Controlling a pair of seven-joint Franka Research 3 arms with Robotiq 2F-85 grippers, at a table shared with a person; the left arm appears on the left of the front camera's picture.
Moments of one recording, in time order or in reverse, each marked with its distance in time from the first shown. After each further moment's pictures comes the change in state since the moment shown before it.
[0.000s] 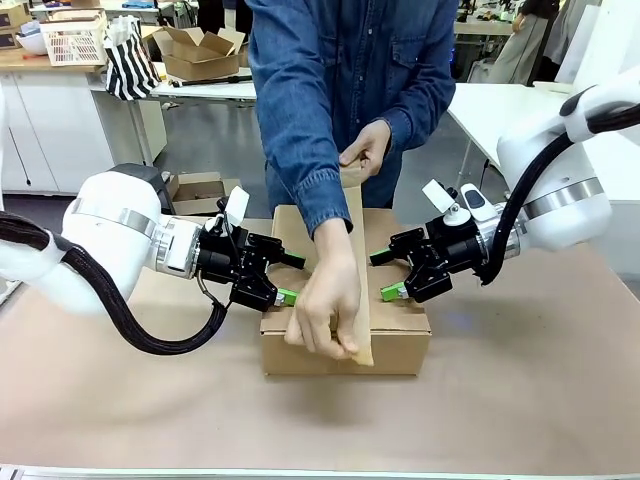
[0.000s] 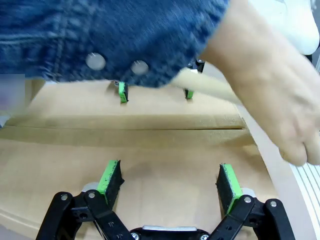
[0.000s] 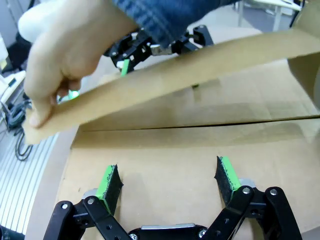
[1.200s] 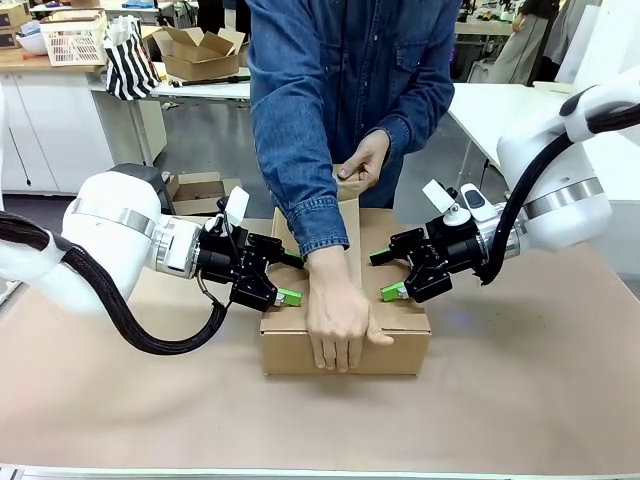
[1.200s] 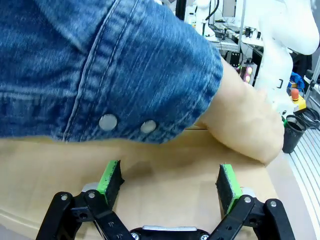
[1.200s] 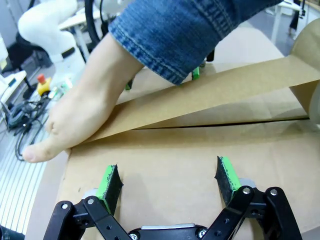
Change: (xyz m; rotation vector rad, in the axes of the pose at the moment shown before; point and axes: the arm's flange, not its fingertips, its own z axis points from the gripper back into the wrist) left arm 0.000 0.000 0.000 0.000 0.000 0.000; right arm 0.000 0.000 0.000 0.000 0.000 0.000
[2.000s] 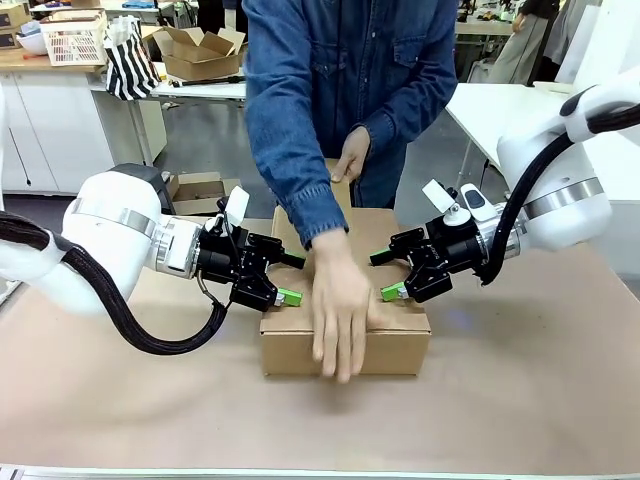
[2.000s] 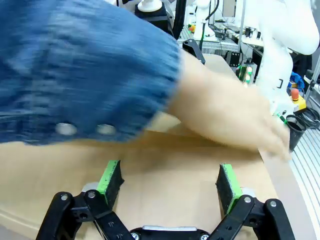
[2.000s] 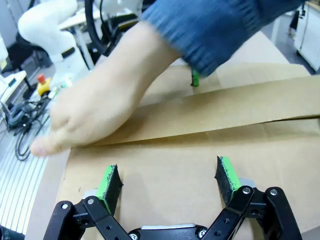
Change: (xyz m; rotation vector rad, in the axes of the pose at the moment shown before) left arm 0.000 0.000 0.000 0.000 0.000 0.000; right arm 0.000 0.000 0.000 0.000 0.000 0.000
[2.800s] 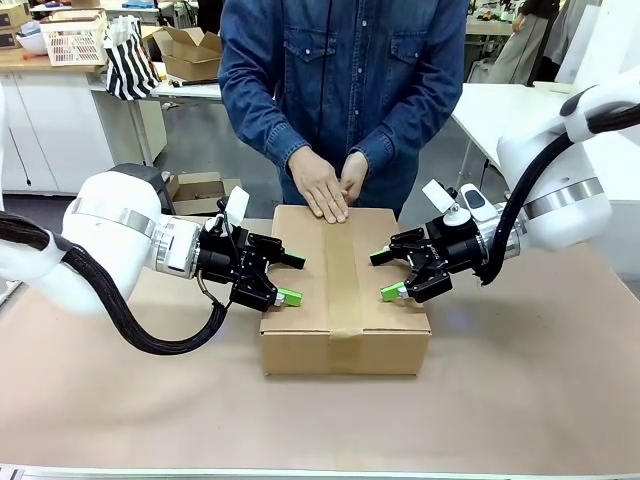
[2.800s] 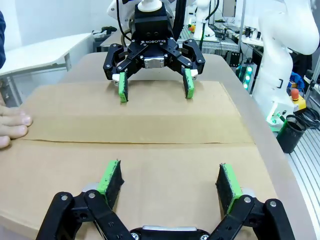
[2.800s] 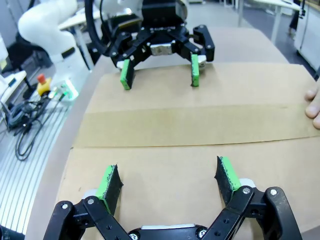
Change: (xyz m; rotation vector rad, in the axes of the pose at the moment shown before) left arm 0.000 0.000 0.000 0.000 0.000 0.000; right arm 0.000 0.000 0.000 0.000 0.000 0.000
